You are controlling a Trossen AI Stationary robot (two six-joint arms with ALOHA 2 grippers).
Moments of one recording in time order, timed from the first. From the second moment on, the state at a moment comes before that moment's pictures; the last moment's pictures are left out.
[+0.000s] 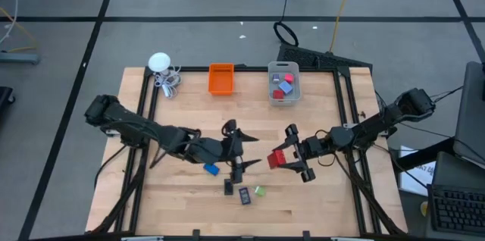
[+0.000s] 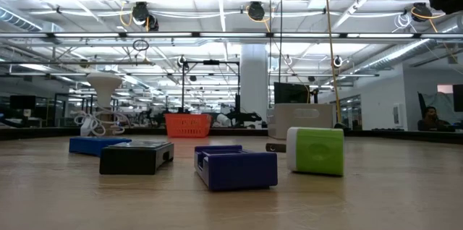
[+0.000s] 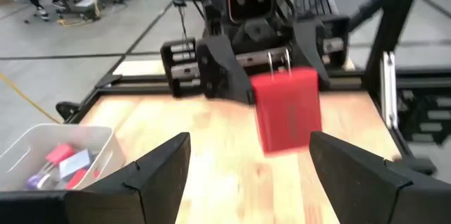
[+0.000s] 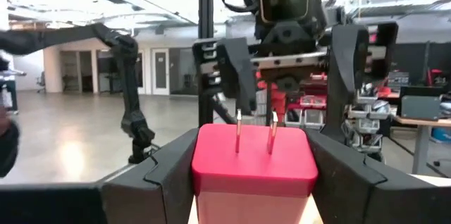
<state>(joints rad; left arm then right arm) -0.38 1.60 1.40 -0.14 -0.47 -0.08 0.37 1.28 0.43 1.15 0.05 -0.01</state>
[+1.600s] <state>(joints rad) -0.41 0.48 0.27 0.16 -0.50 -0.13 -0.10 1.20 0.43 0.72 0.37 0.12</state>
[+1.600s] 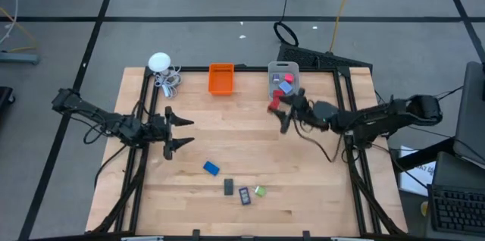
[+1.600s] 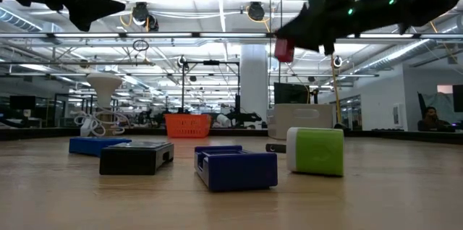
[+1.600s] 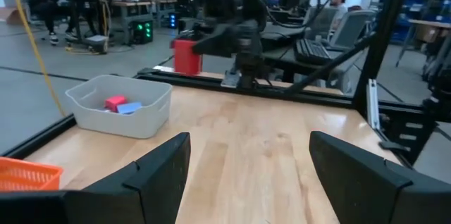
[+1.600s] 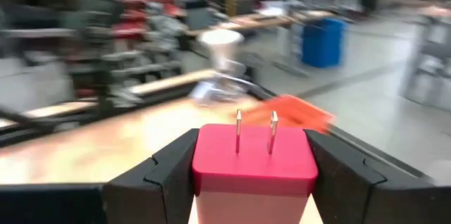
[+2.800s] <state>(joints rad) -0.41 0.48 0.27 0.15 -0.50 -0.13 -0.55 1.36 0.43 0.40 0.19 0.28</state>
